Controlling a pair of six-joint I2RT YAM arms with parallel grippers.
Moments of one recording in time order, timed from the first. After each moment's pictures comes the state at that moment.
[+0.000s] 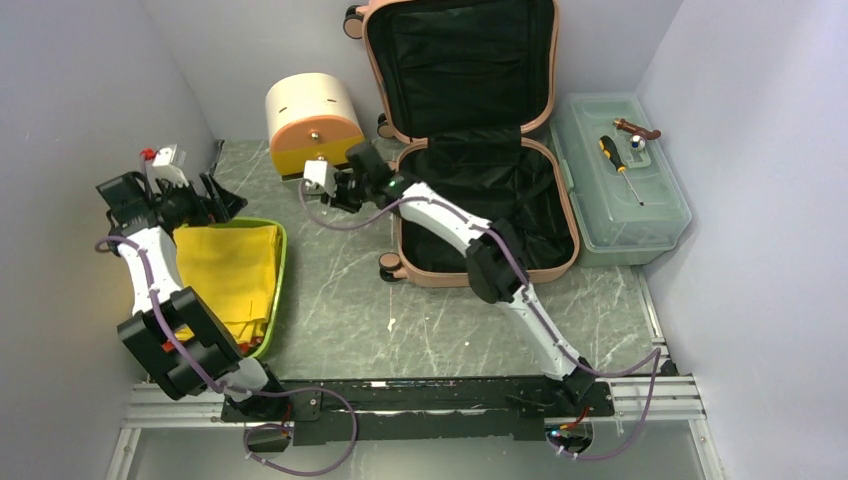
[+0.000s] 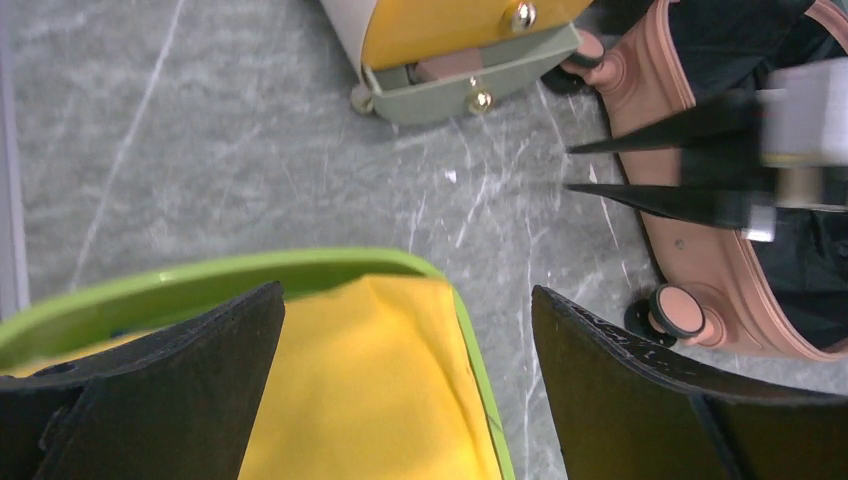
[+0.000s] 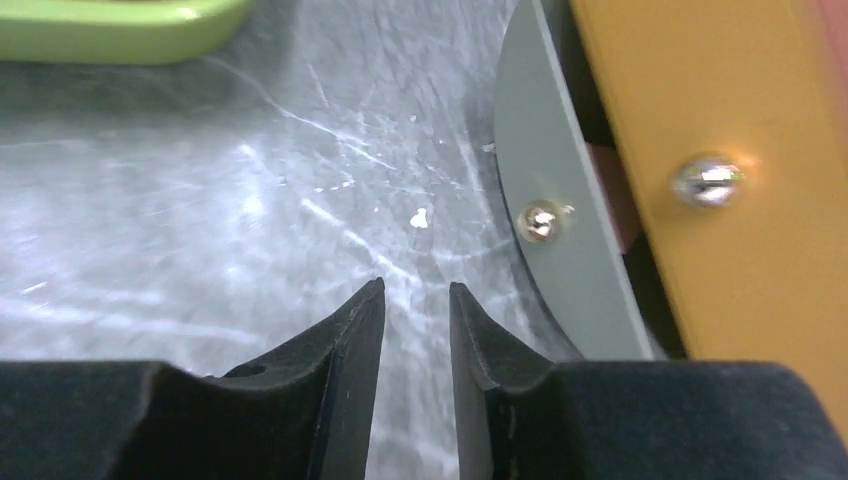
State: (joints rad) left arm 0.64 1.40 1.11 -0.39 0.92 0.16; right arm 0.80 2.57 2.33 -0.28 -0.38 -0.66
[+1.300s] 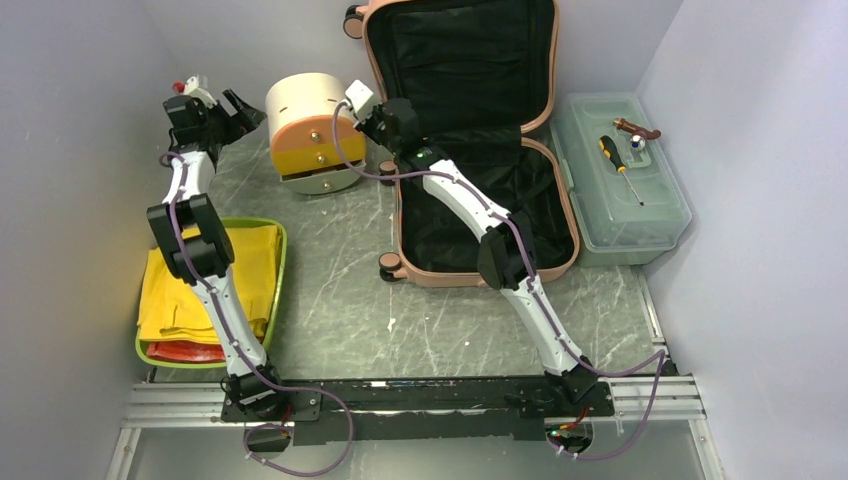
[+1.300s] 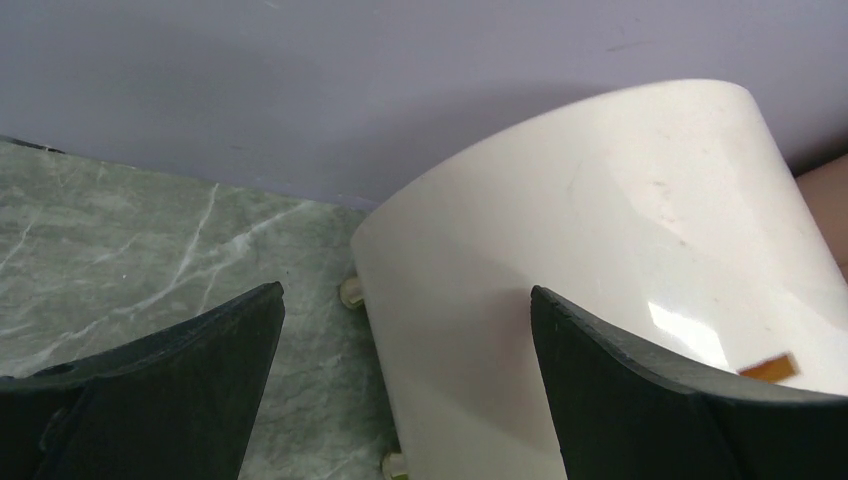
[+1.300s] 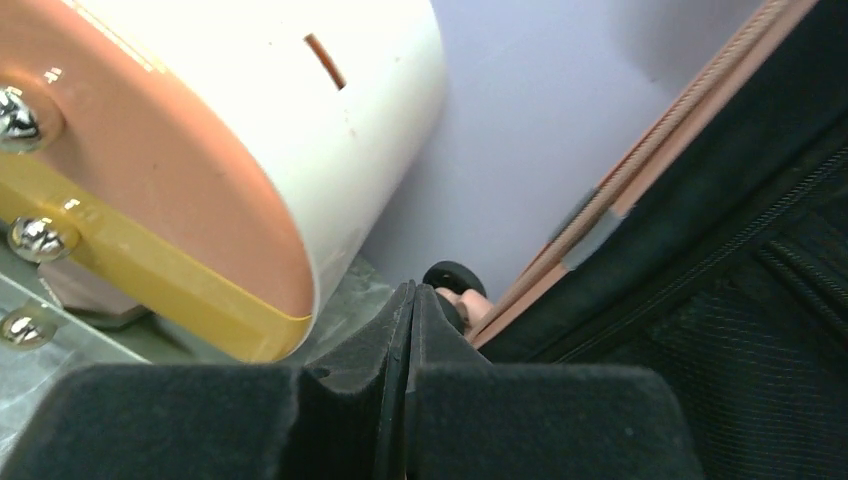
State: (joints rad) left arm 0.34 2.26 1.97 0.02 0.55 -0.42; right arm 0.65 2.56 2.52 -0.06 0.03 -0.49
